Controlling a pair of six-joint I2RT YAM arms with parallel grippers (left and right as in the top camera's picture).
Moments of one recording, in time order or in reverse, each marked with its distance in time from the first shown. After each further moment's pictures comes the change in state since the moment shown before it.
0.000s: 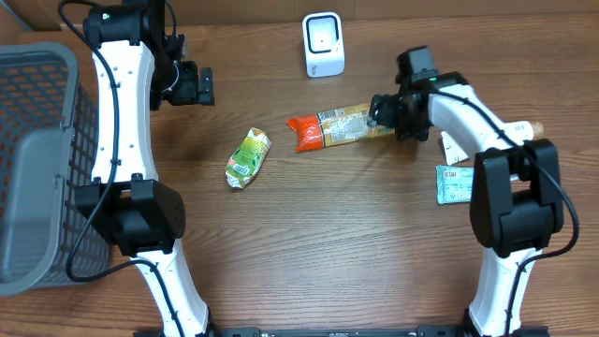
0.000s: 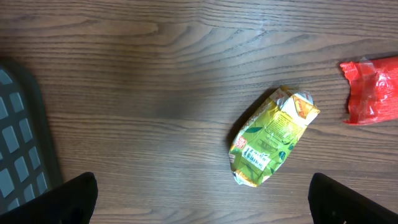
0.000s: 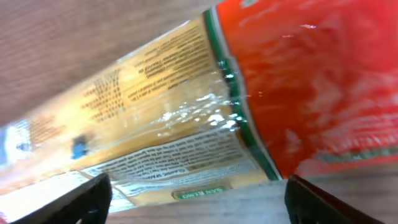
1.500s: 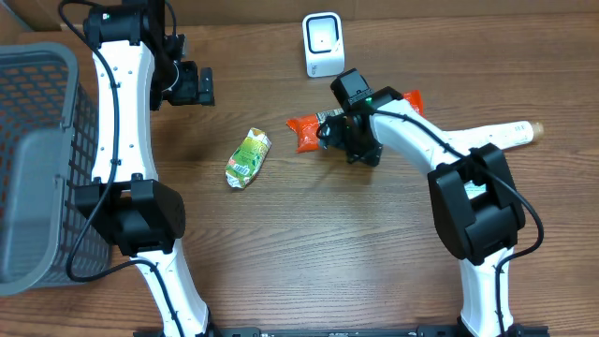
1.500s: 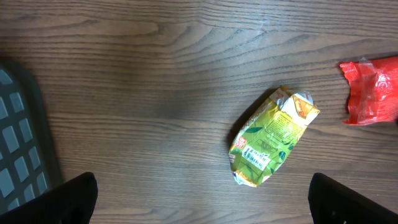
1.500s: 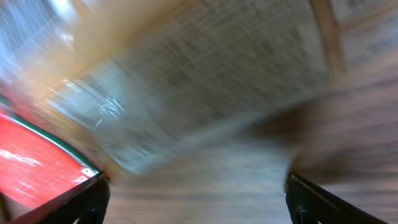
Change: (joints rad) left arm 0.000 0.000 0.000 0.000 0.000 0.000; right arm 0.261 0.043 0.042 -0.122 0.073 0.284
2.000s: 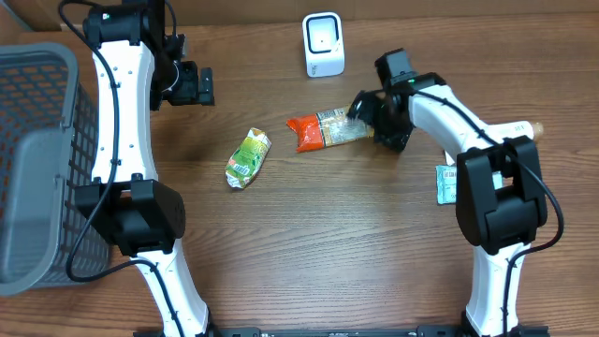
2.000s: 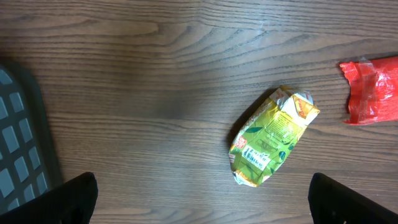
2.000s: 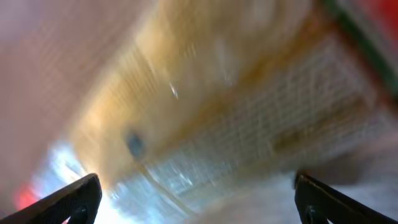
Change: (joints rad) left arm 0.000 0.000 0.000 0.000 0.000 0.000; right arm -0.175 0.002 0.008 0.115 -0.086 0.138
